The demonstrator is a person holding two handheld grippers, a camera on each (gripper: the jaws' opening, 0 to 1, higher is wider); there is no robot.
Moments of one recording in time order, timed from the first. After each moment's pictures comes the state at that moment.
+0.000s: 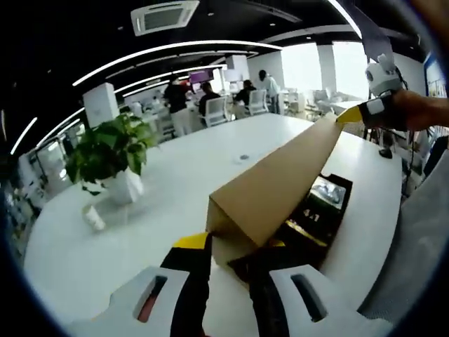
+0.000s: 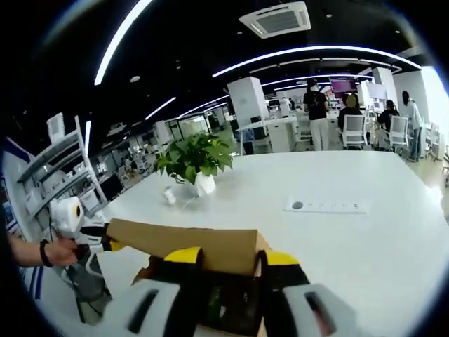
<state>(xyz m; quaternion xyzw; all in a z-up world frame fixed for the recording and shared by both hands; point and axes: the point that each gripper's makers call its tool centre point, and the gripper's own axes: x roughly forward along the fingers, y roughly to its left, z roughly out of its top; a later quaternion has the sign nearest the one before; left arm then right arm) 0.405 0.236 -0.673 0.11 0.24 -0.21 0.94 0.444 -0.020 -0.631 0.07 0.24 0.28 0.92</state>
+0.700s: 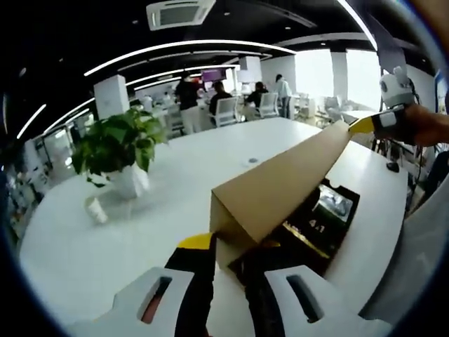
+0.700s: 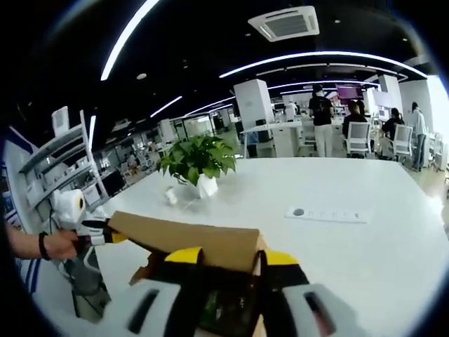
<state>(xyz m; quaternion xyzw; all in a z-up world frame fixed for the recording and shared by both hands) 0.417 0.241 -0.670 0.08 0.24 -0.19 0.95 0.441 -0.018 -0.622 0.05 0.23 0.30 0.92</state>
